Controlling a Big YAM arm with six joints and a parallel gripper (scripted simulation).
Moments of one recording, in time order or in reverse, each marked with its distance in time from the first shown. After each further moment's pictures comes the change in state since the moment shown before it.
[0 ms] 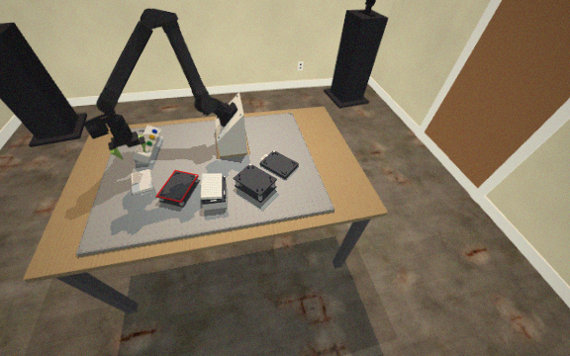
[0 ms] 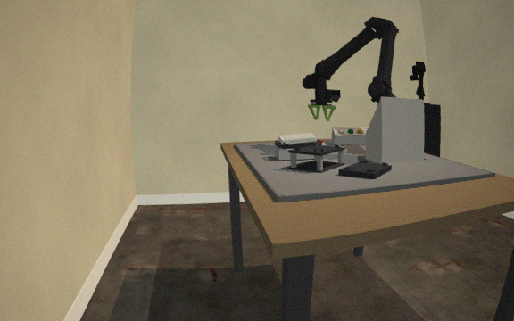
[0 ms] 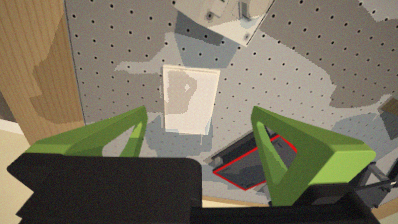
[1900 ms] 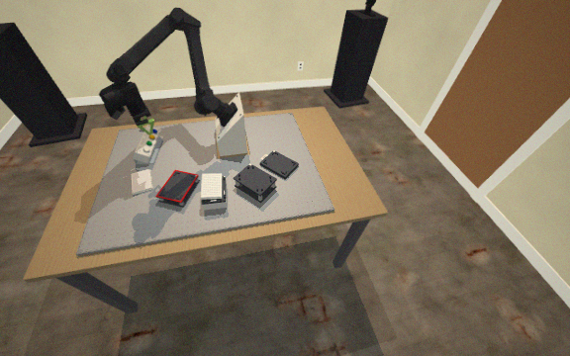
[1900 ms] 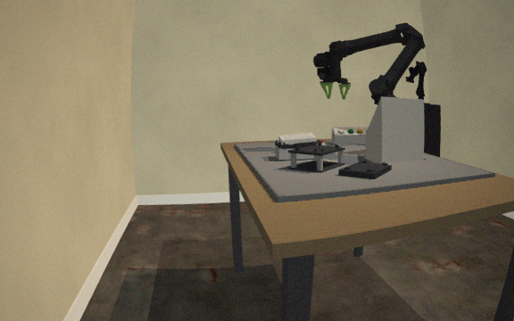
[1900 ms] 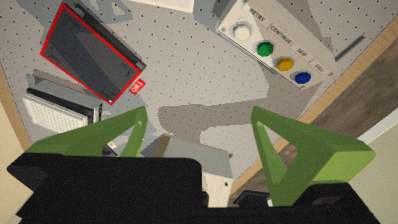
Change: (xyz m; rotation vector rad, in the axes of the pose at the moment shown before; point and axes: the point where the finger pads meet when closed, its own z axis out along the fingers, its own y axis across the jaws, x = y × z) arm -0.017 -0.099 -0.106 0.003 0.006 -1.657
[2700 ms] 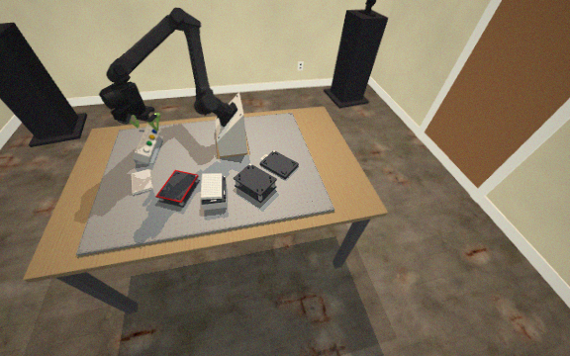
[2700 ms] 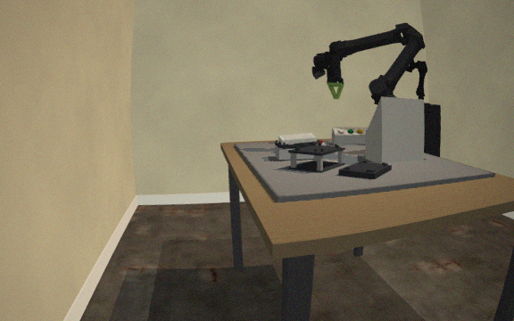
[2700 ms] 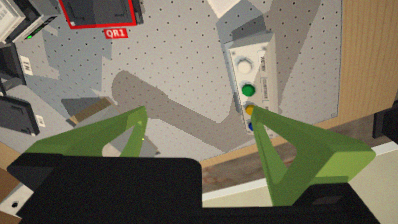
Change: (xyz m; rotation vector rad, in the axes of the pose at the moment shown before) arm 0.000 0.000 0.000 0.000 0.000 -0.713
